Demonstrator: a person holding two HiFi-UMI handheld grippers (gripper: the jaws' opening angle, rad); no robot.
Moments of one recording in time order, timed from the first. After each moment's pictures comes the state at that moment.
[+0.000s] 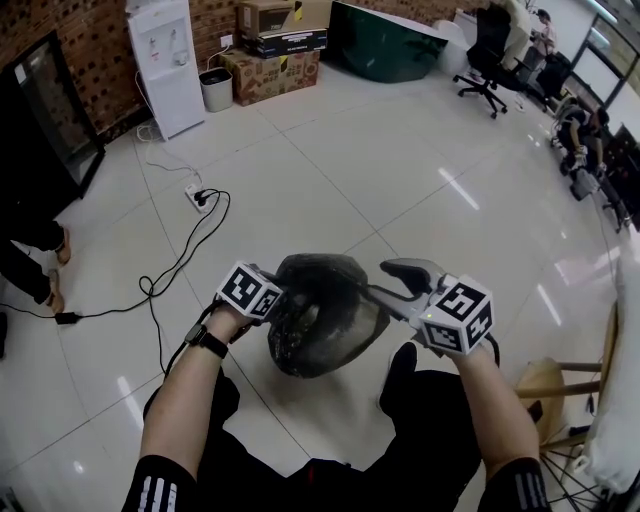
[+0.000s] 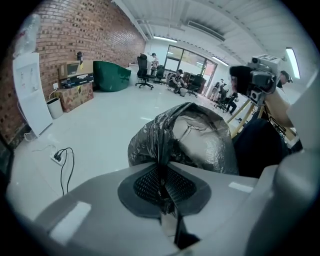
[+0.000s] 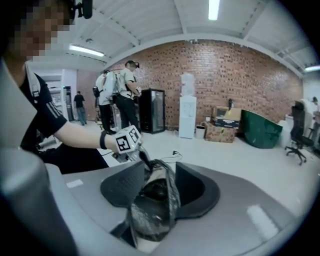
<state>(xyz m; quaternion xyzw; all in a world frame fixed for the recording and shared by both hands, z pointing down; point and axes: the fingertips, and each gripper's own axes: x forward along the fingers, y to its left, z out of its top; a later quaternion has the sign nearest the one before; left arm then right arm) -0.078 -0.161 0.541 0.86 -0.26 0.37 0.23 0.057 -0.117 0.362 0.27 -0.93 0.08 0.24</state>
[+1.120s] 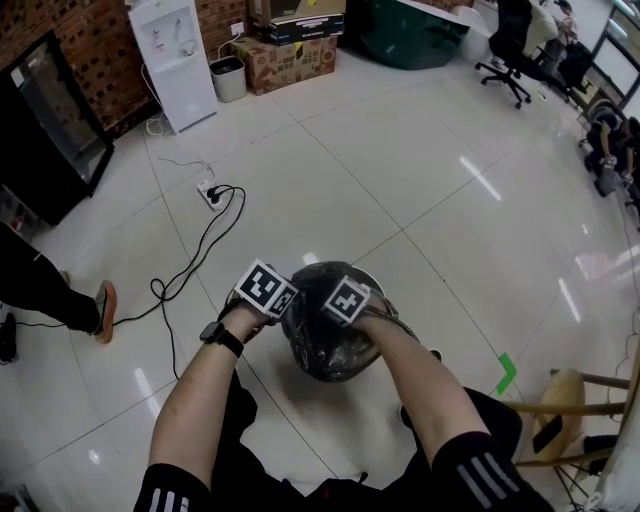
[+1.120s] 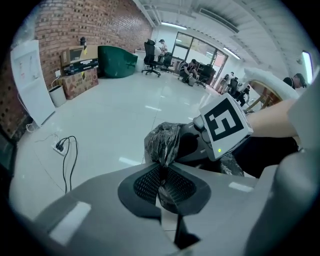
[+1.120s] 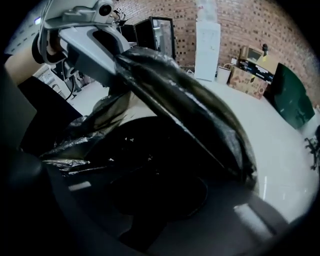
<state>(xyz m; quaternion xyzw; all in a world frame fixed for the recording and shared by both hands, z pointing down) -0.105 -0.213 0.607 0.82 -0.27 0.42 0.27 -0.059 -0.200 0.703 0.16 -0.83 0.17 0.50</state>
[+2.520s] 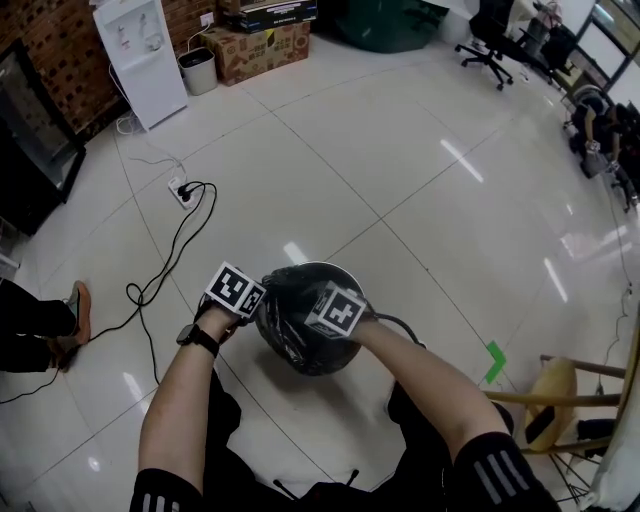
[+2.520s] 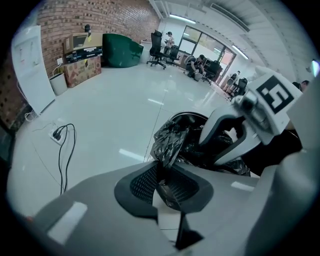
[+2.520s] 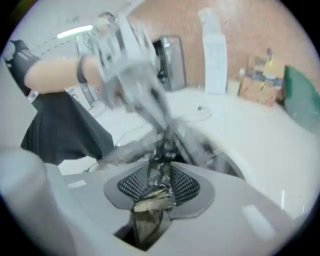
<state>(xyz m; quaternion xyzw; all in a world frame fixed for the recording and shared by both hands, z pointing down) -0.119 -0.230 0.661 0.80 -0.27 0.44 0.31 -0.066 -0.182 0.656 0.11 -0.89 0.15 0.42</state>
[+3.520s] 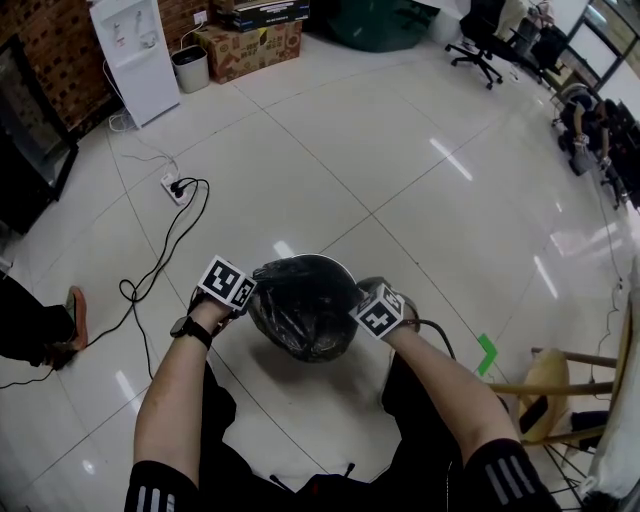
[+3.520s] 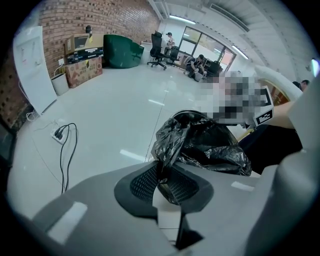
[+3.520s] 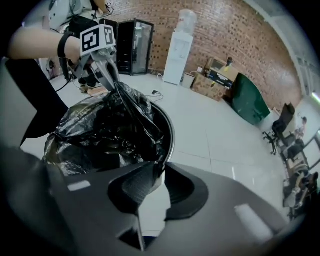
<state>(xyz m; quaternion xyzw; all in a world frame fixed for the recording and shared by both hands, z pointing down) -0.127 -0.227 0.663 0.80 -0.27 0.44 0.30 0.099 -0.204 0.666 0.34 -0.78 0.10 0.51</state>
